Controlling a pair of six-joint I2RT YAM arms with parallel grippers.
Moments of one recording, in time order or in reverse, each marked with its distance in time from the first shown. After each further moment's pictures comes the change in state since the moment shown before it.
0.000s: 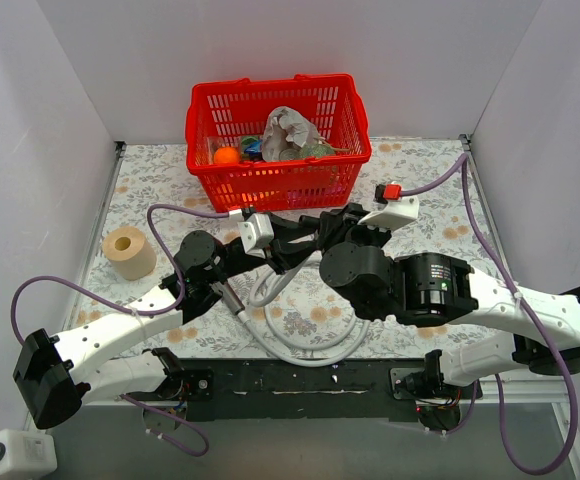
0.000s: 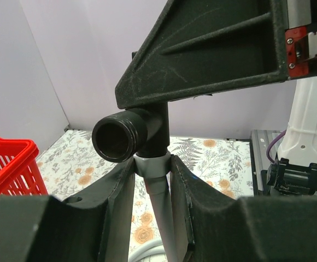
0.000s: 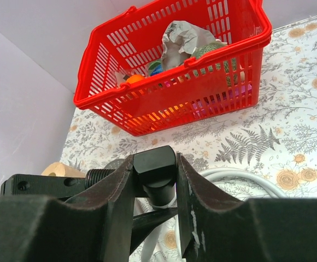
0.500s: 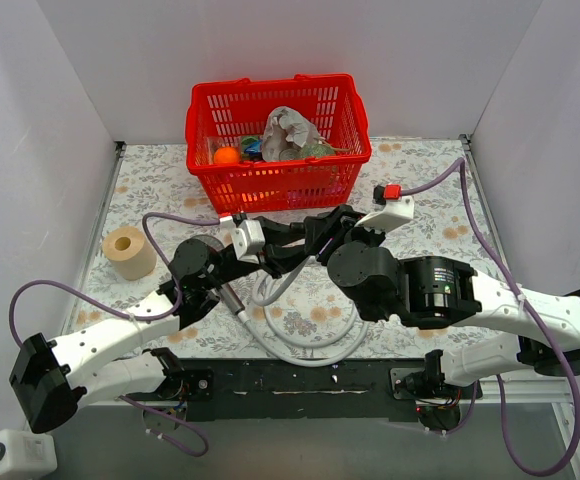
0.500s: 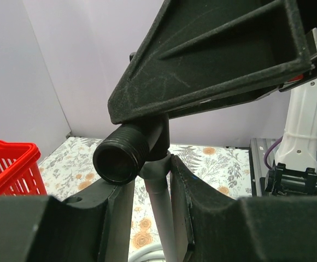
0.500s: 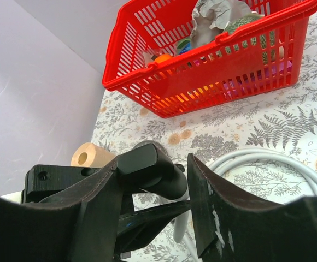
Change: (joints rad) left arm -0.006 -0.036 -0.059 0.065 -0.016 -0.017; right arm 0.000 -0.049 -0.056 0.115 -0.114 0.001
